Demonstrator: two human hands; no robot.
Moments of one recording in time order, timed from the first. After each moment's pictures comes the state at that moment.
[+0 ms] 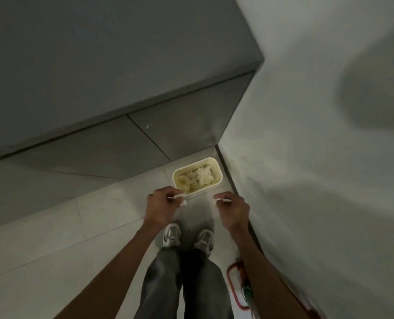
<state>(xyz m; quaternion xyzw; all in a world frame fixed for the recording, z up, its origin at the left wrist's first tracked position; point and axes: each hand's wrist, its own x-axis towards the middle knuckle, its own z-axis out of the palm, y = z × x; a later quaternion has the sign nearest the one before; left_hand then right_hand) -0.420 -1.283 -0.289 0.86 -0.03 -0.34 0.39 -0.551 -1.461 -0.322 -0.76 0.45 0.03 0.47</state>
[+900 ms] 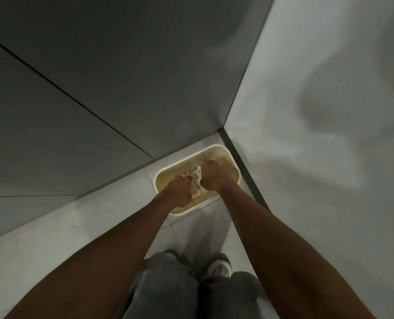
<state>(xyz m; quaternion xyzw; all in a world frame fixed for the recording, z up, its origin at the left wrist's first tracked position) -0.355 -1.364 -0.693 0.84 -0.30 -0.46 -0.01 -0.411 -1.501 -0.687 -0.89 0.24 0.32 0.22</state>
